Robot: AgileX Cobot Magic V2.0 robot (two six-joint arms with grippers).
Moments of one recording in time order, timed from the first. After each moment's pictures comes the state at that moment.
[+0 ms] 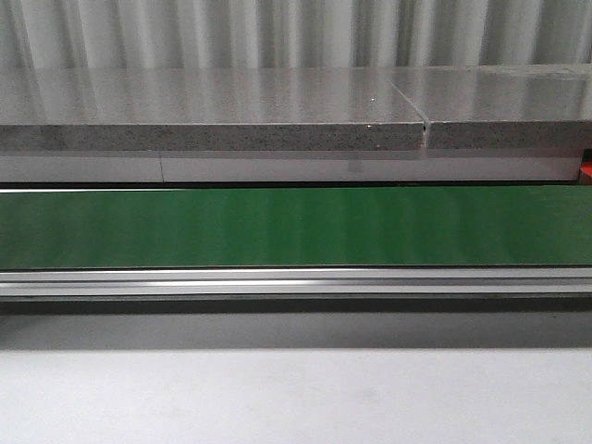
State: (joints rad) left arm 0.24 1.62 -1.26 -0.25 1.08 0.09; right arm -0.08 0.47 -0.58 0.17 0.47 -0.19
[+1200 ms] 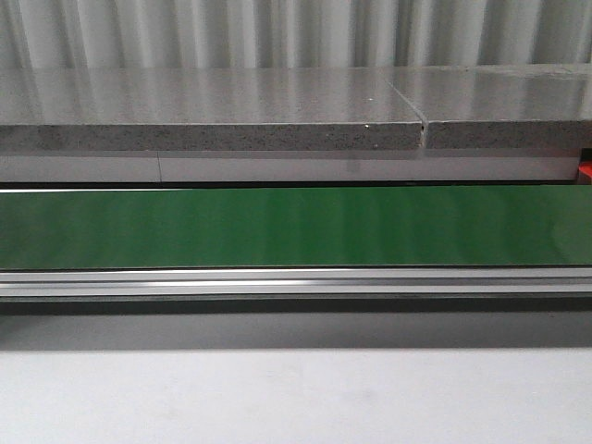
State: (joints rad) left arm 0.46 1.77 -1.29 -0.28 0.87 0.08; right arm -0.08 0.47 -0.58 0.17 0.47 -0.19
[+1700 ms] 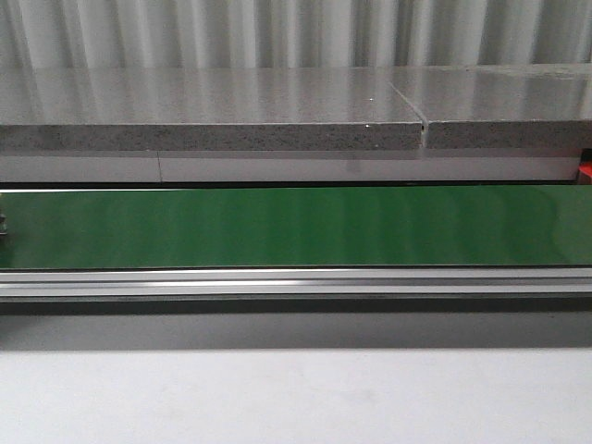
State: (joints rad) left arm 0.47 2.00 -1.52 -0.27 0.85 0.06; right arm -0.08 0.47 -0.58 0.17 0.47 -0.19
